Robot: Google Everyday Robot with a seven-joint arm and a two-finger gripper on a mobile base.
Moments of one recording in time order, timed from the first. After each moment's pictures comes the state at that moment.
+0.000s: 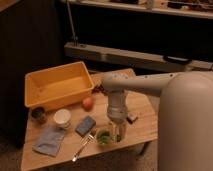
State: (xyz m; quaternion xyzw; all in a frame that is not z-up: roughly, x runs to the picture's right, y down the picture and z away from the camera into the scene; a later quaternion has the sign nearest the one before) arm 0.057 0.220 0.670 -0.56 0.33 0.35 0.67
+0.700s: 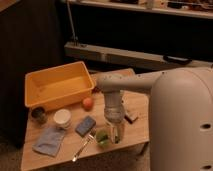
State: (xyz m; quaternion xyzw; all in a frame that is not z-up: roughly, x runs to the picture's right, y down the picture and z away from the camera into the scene) arm 0.053 0.224 0.667 -0.57 0.35 0.32 0.67
